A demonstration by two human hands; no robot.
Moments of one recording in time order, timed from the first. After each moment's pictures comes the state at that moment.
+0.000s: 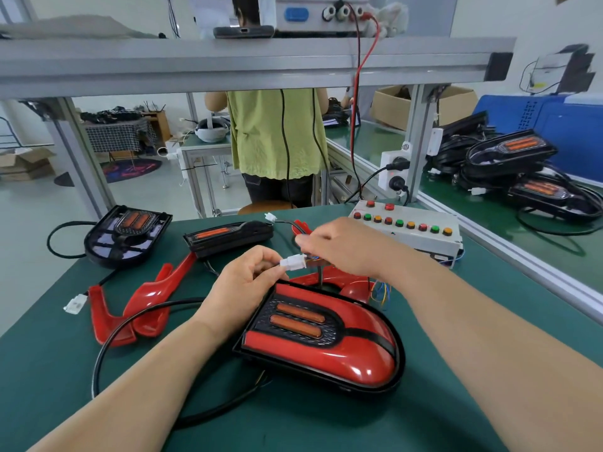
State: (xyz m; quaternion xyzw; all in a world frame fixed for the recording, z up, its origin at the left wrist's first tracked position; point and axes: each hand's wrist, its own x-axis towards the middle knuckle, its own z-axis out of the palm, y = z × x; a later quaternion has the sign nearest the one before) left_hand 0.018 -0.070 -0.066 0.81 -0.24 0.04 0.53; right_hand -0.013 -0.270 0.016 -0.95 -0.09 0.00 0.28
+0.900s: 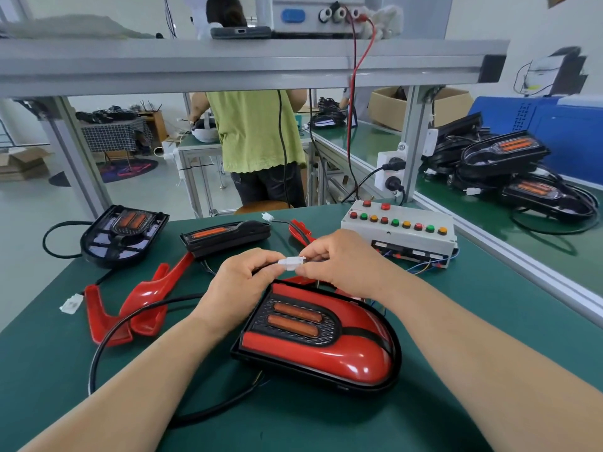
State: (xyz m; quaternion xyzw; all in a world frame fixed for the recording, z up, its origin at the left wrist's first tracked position) left_hand 0.013 -0.074 -0.058 0.83 -0.24 0.09 0.50; right_hand -0.015 -0.274 -0.018 -0.92 -0.13 -0.06 0.37
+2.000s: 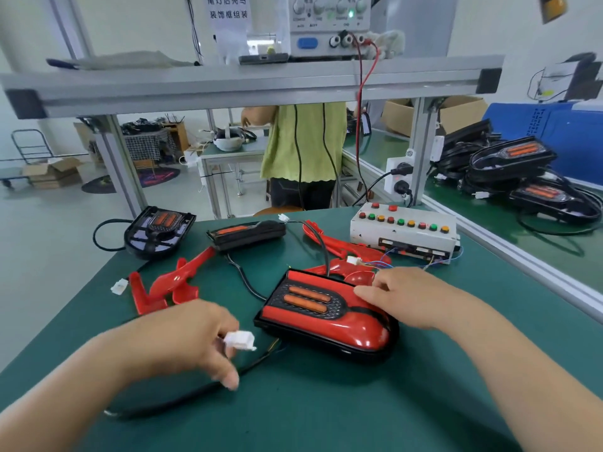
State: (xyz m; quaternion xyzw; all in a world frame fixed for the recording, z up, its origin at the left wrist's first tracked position) left_hand -0.082 0.007 -0.005 0.96 -0.22 -0.18 0.08; right_hand -0.093 -0.312 -0.022 -0.99 0.02 0.04 0.14
